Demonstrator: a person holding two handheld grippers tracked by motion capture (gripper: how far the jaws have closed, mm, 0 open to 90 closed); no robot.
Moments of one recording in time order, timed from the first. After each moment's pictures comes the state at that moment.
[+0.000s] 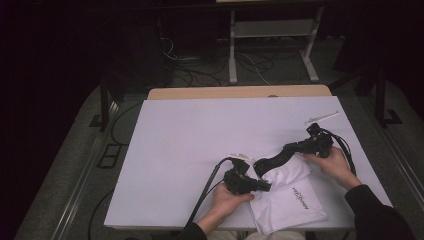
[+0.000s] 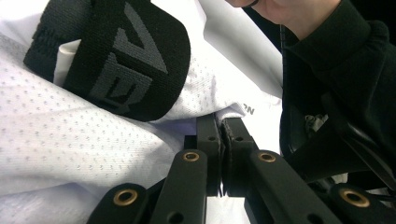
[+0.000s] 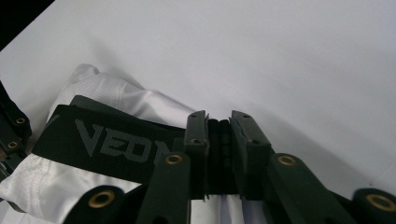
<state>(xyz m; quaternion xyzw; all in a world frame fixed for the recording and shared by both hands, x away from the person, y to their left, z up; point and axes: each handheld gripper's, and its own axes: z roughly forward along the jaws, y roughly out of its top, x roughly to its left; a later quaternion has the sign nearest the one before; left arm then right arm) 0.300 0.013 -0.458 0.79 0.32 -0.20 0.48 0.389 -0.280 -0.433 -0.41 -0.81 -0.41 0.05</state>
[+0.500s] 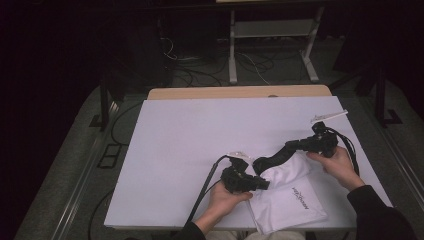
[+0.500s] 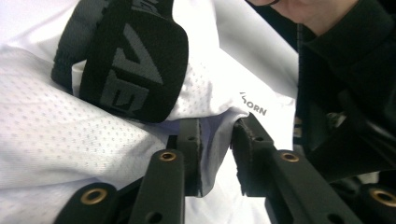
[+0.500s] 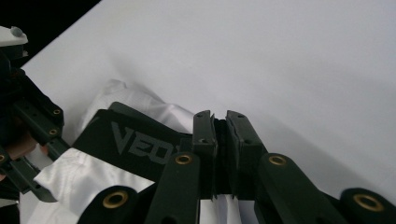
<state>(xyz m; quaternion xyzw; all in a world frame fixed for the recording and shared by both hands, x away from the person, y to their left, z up) 0.298 0.018 -0.444 0.81 0.31 -0.14 0.47 0.379 -0.285 -0.417 -0.40 -0.80 -0.45 0.04</state>
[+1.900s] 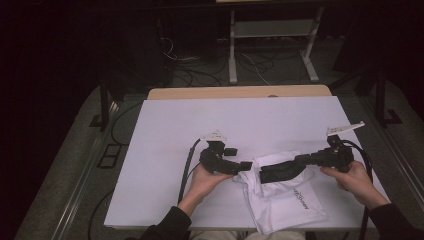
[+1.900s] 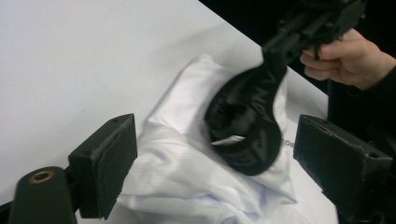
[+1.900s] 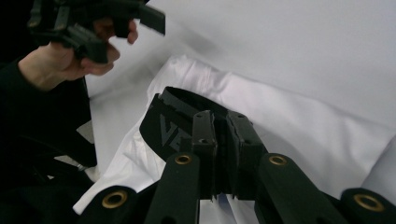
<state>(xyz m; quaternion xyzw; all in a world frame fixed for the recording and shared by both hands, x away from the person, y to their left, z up) 0.334 0.074 -0.413 0.79 0.32 -0.05 0.53 0.332 -0.307 -0.413 -0.37 -0.79 -0.48 0.11</state>
